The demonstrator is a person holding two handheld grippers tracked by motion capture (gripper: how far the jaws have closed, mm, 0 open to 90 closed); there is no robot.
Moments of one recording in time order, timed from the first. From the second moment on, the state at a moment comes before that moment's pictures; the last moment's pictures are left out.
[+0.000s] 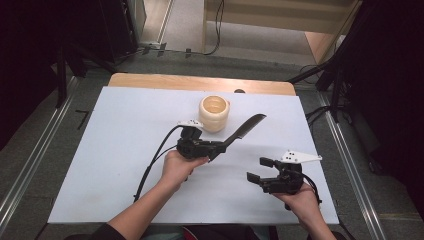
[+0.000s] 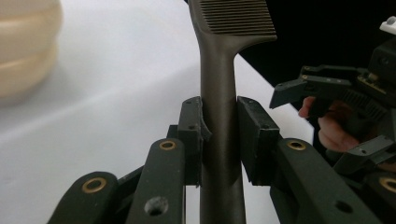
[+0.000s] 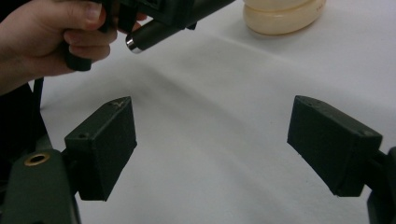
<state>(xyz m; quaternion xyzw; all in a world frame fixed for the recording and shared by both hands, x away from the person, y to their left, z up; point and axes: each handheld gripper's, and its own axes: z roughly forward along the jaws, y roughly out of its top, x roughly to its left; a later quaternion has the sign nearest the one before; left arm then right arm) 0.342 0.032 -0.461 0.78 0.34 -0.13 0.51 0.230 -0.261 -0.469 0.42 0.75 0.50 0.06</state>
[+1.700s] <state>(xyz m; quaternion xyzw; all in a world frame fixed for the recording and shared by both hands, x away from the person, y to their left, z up) 0.326 -0.024 -0.504 0.66 0.40 -0.10 0.62 0.288 -0.242 -0.443 0.53 0.68 0.49 0.16</state>
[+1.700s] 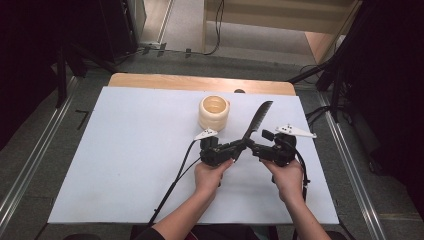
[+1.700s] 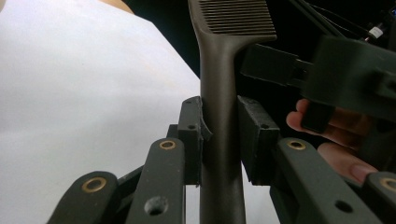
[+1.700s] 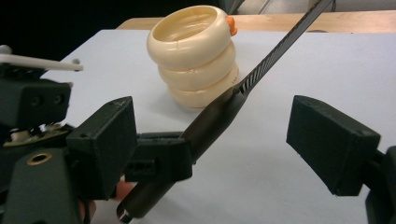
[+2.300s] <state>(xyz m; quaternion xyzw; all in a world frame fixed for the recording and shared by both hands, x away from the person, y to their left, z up) 0.329 -0.023 -0.507 0.65 0.40 -0.11 0.64 0.313 -0.230 -0.452 0.55 0.67 0.49 0.15</state>
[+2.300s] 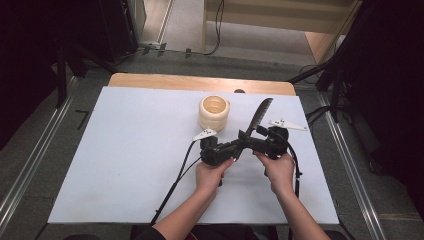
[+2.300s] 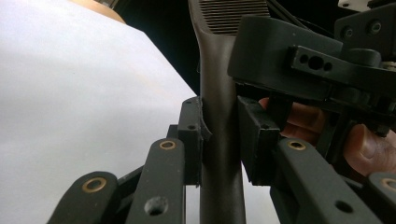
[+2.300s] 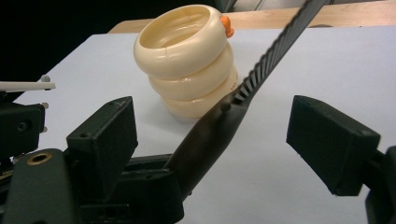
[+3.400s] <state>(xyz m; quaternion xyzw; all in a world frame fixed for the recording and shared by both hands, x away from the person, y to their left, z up) 0.324 -0.023 -0.503 0.67 0.37 -0.08 0.64 0.324 -0.226 -0.450 0.59 0.65 0.48 0.02</state>
